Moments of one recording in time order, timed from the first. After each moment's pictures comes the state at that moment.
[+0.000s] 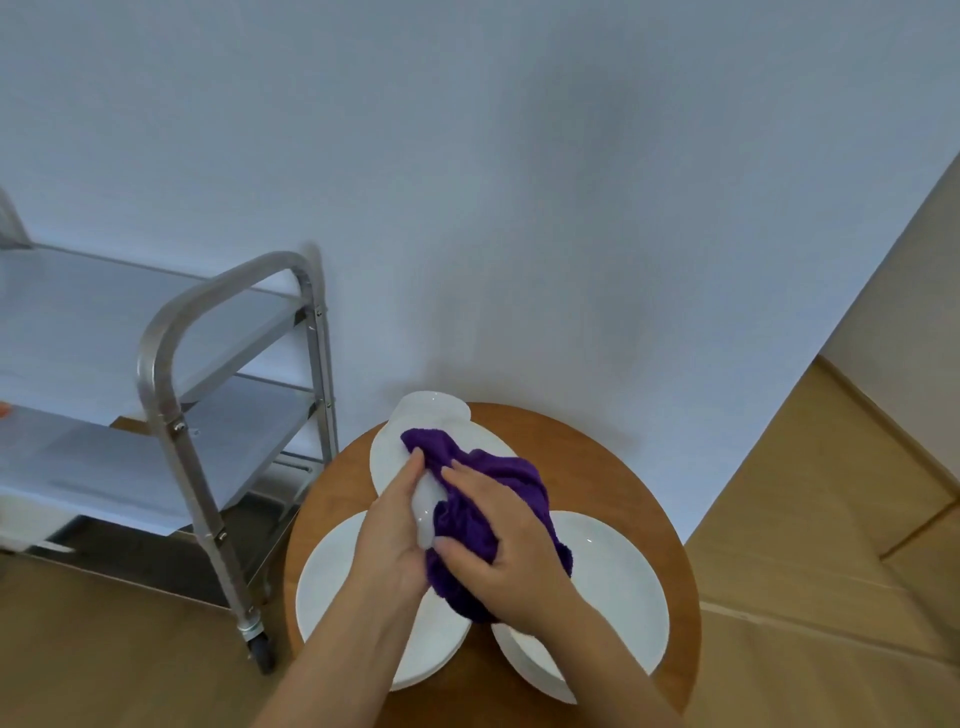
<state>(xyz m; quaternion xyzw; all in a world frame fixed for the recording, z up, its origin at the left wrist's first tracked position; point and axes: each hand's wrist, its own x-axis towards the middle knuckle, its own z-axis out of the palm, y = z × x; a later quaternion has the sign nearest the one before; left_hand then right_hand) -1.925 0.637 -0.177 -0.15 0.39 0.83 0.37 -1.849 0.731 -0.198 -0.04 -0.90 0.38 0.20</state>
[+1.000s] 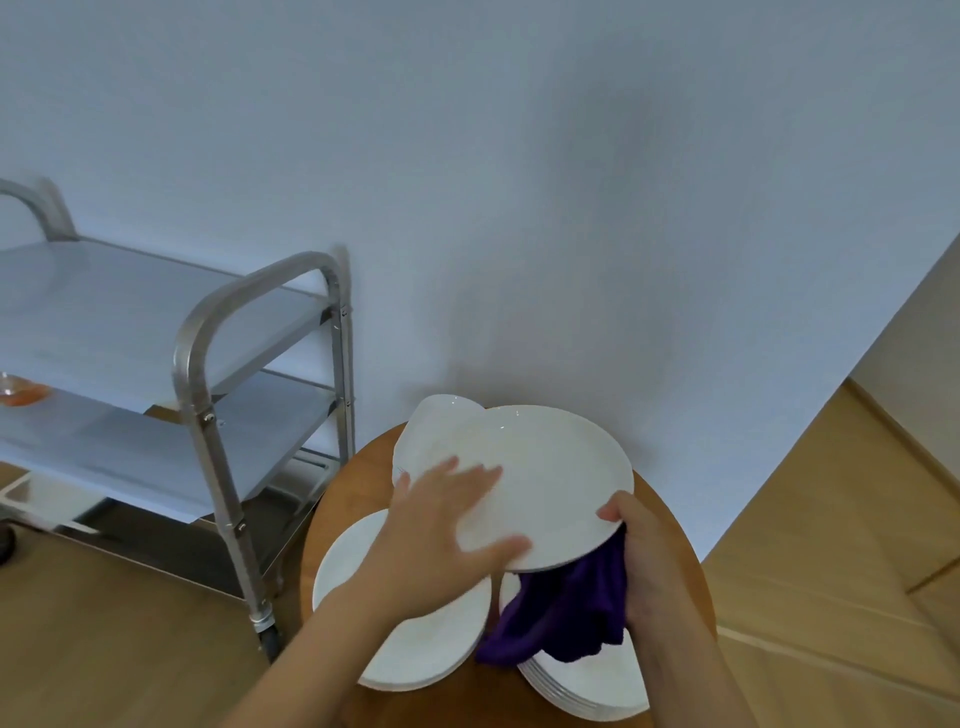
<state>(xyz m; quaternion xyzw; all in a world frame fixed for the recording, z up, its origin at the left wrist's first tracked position) -1.923 0.611 -0.180 0.39 0.85 0.35 0.06 -1.819 0.773 -0.167 -0.35 -0.49 0.78 0.18</state>
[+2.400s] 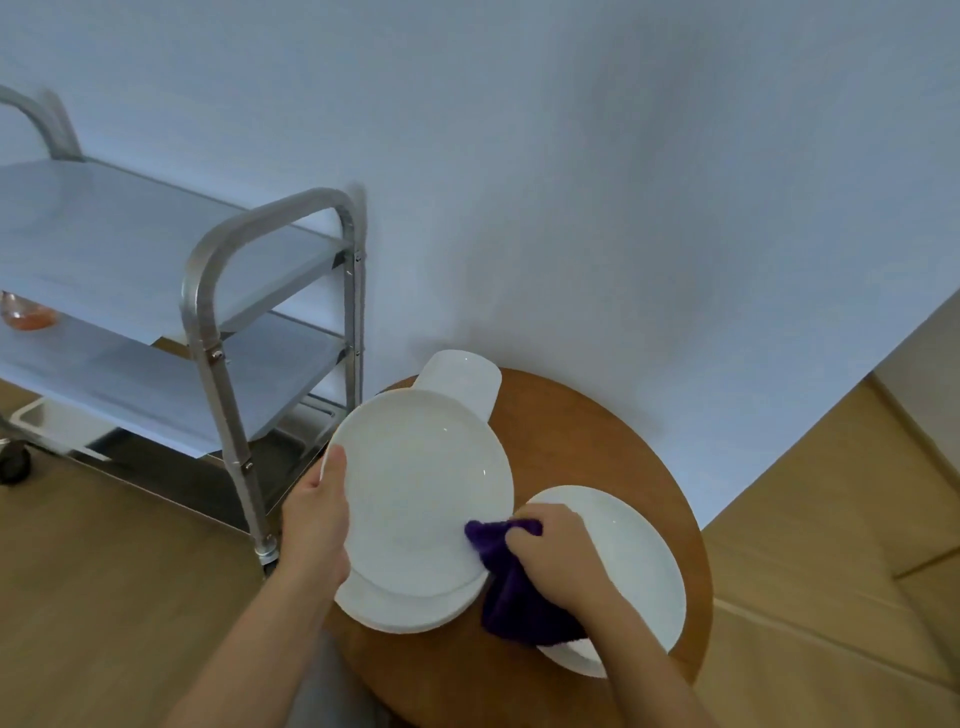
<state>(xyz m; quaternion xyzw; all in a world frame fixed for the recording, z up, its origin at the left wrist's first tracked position) -1.958 0.577 -0.246 -0.16 0.62 0.76 0.14 -1.845 0.750 -0.227 -0.24 -0.90 0.36 -0.01</state>
